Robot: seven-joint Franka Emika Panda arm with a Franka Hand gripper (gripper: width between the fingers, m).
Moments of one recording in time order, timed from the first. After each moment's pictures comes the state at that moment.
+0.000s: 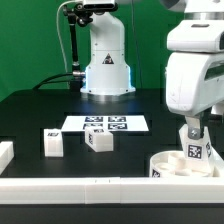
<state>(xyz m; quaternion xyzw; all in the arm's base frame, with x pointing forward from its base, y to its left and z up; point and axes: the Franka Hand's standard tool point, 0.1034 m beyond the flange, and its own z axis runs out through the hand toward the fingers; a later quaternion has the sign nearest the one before) 0.641 0.113 0.086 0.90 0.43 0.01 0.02</state>
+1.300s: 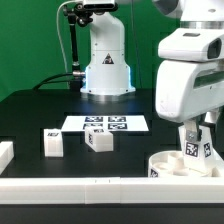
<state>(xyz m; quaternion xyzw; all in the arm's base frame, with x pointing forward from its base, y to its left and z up) 0.638 0.108 0.078 0.95 0.31 0.01 0.01</state>
